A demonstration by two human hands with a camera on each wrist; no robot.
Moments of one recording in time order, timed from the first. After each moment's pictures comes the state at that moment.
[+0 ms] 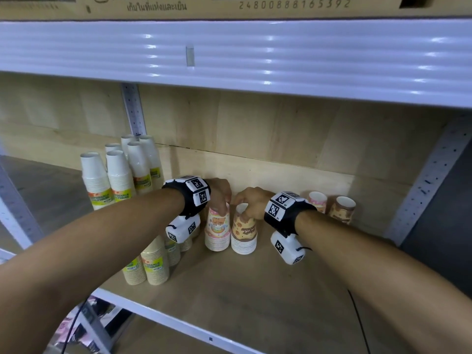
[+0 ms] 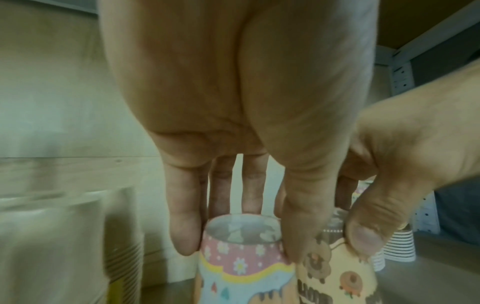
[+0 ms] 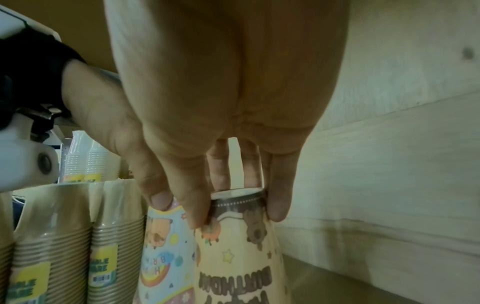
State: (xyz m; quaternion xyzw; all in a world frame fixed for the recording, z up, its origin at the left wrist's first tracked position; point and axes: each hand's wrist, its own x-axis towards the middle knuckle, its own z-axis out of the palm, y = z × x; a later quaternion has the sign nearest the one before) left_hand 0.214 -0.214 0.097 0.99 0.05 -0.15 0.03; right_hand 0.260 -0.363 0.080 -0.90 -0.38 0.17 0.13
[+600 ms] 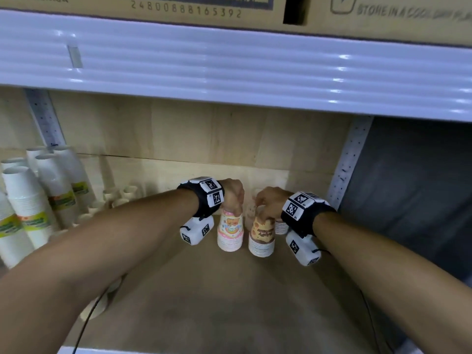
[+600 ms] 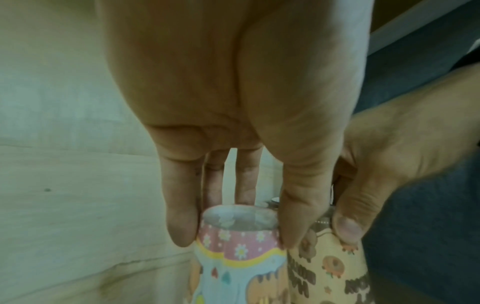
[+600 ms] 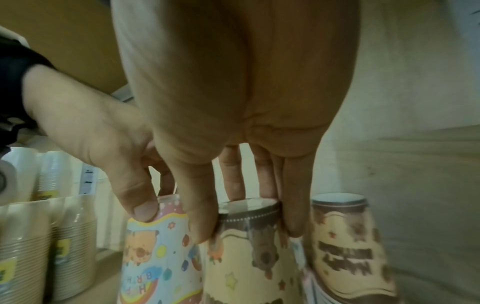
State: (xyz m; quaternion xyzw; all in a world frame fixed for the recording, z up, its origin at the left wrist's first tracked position) left_hand 0.272 -0.356 0.110 0.99 -0.09 -0.12 0.05; right_hand 0.289 -0.518 0.096 -0.97 -0.21 0.11 0.08
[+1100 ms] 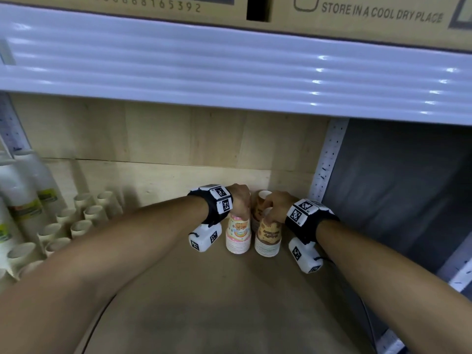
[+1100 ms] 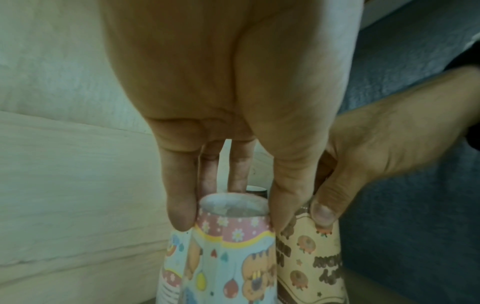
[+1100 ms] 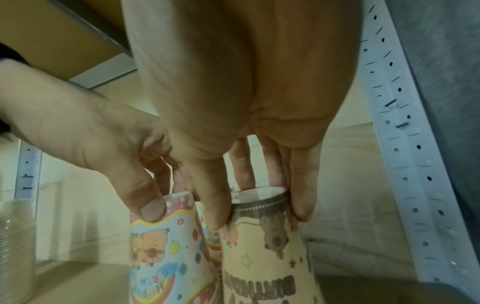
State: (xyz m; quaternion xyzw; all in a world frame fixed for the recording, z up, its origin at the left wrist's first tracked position) left_hand 0.297 -0.415 0.090 0.99 -0.13 -0.09 0.07; right_hand 0.294 -0.579 0.081 -0.97 -0.17 0.07 0.15
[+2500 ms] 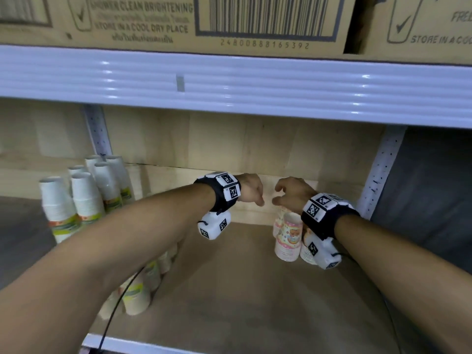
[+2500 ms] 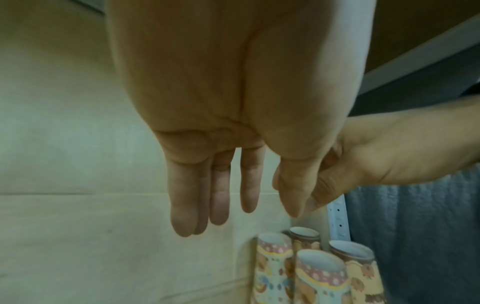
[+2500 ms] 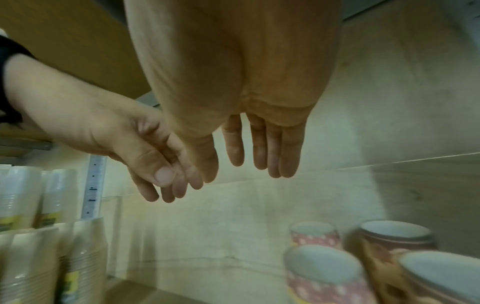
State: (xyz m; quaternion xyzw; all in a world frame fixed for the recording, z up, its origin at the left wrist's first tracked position) left_hand 0.247 -0.318 0.147 0.99 -0.07 -0.07 0.12; right_hand 0.277 -0.481 0.118 -0.97 -0.17 -0.03 0.18
